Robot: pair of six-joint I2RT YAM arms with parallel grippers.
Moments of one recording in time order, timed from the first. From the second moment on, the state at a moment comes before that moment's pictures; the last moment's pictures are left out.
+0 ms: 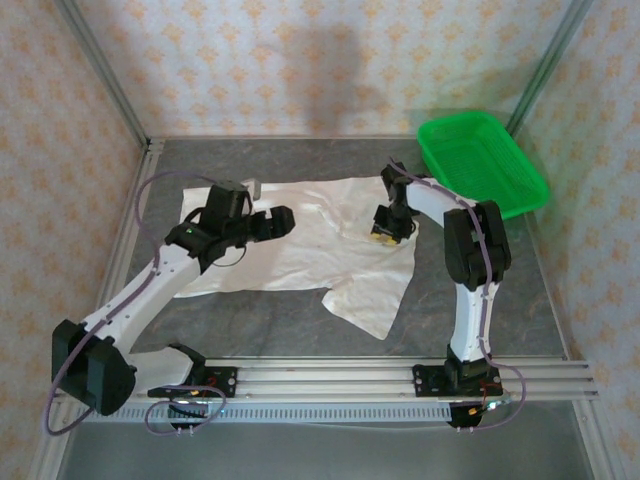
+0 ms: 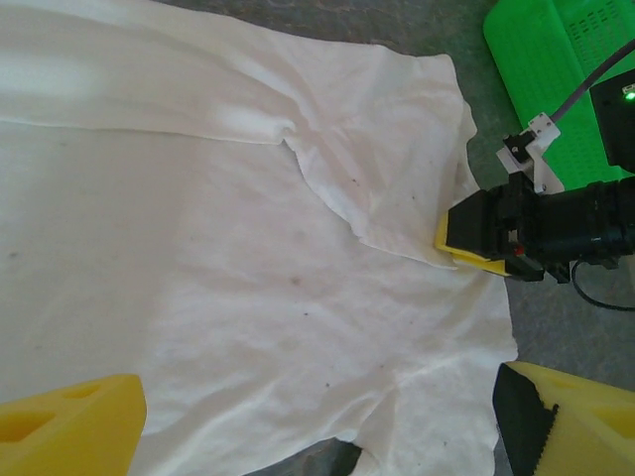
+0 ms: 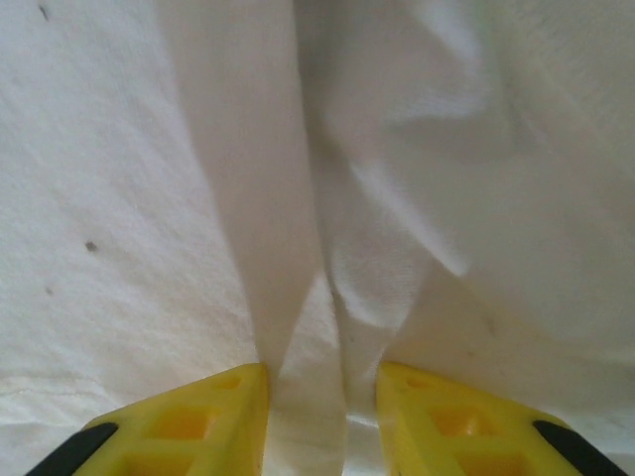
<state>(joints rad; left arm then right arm) -0.39 1.23 1.00 -0.48 0.17 -0.61 0.29 2.04 1.46 -0.86 -0.18 0.64</state>
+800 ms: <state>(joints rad) -0.47 1.57 1.09 -0.25 0.27 -0.81 0.26 1.96 1.44 -0.76 -0.28 0.77</state>
